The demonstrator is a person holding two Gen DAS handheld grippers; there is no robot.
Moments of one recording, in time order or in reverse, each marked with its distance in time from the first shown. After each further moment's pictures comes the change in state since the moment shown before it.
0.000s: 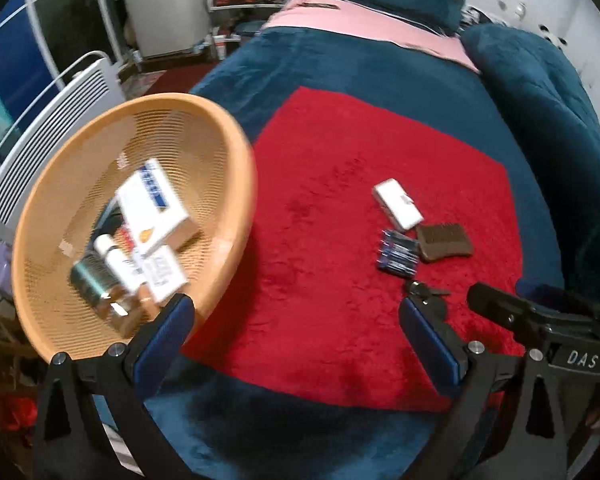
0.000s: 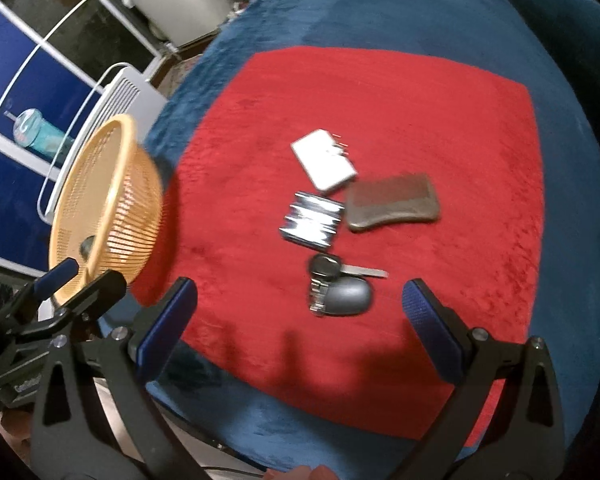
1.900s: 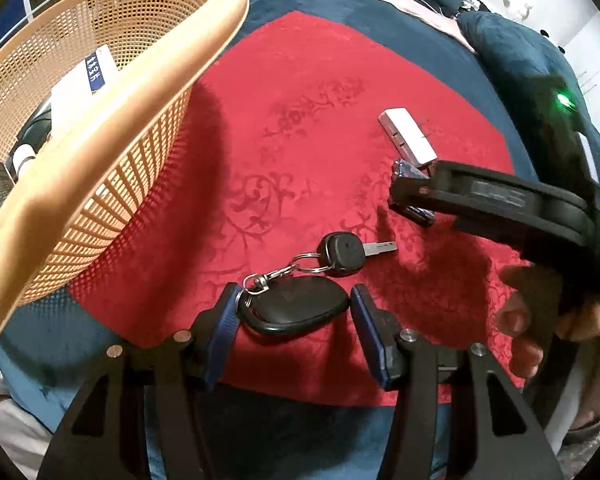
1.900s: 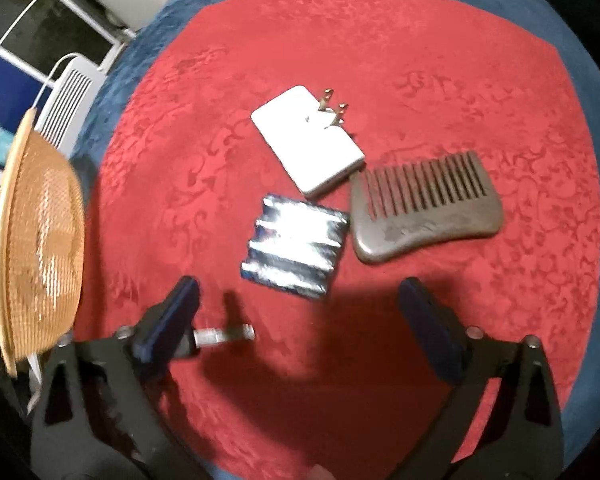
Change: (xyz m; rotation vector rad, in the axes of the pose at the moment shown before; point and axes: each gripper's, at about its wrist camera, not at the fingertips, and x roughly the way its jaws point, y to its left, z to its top) left arm 0.078 0.031 -0.048 -0.087 0.116 -0.164; right arm 0.106 0.003 0.030 0.079 0.094 -0.100
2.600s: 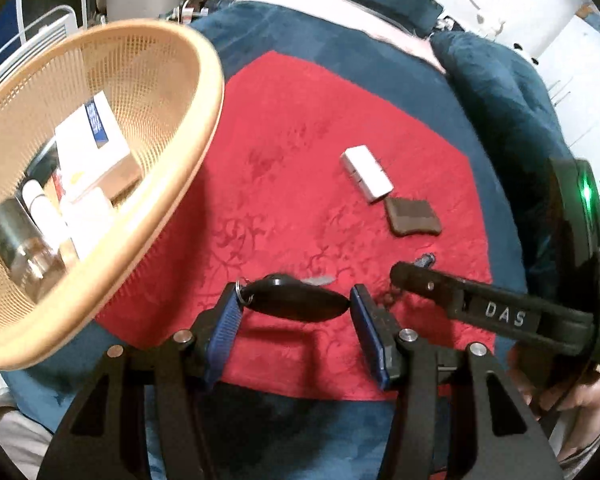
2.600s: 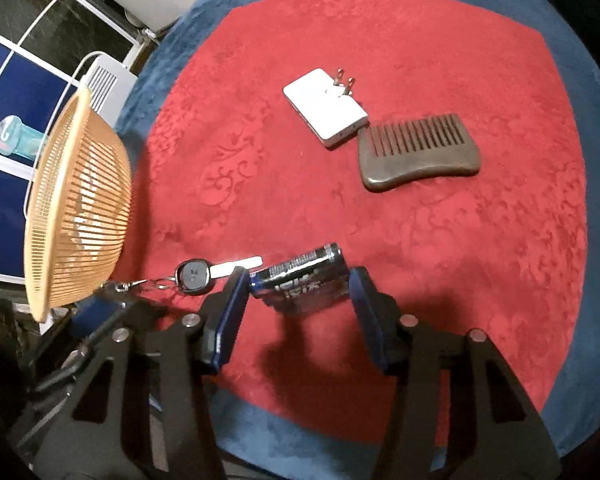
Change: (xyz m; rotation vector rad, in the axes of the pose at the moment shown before) left arm -0.052 -0.011 0.008 0.029 -0.093 -0.079; right arm -0.053 -0.012 -0.051 -0.008 -0.004 0.098
